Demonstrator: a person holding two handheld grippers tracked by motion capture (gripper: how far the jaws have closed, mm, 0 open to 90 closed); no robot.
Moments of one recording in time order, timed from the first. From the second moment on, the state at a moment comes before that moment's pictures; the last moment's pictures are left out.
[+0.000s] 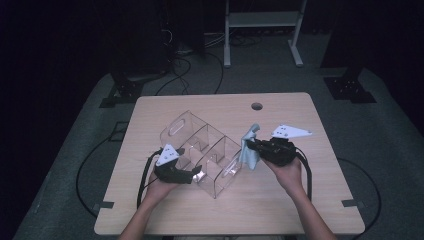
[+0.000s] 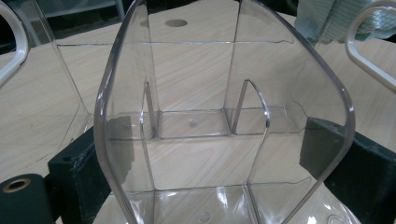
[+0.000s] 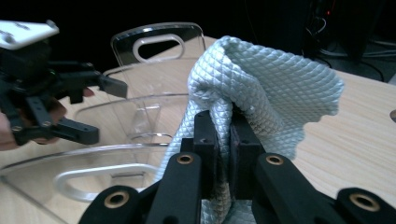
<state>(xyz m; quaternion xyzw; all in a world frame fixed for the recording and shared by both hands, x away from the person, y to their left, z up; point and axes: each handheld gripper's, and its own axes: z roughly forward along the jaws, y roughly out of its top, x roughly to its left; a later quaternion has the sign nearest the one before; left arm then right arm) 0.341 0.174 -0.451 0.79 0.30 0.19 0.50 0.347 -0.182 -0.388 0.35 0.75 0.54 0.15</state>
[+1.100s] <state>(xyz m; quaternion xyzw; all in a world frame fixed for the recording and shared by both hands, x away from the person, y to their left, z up) 0.341 0.173 -0.451 0.78 0.31 0.19 0.50 0.347 -0.168 -0.385 0.34 0.77 0.52 0.17</state>
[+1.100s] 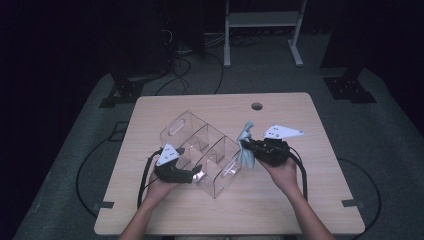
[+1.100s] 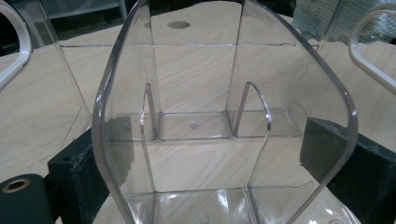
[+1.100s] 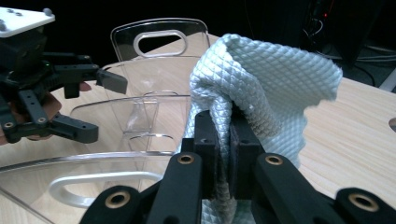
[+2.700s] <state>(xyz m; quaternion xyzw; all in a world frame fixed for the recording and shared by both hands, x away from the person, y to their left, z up) 0.341 0.169 -0.451 0.78 0.32 0.20 0.50 0.315 -0.145 -0.384 0.30 0.76 0.55 0.16</state>
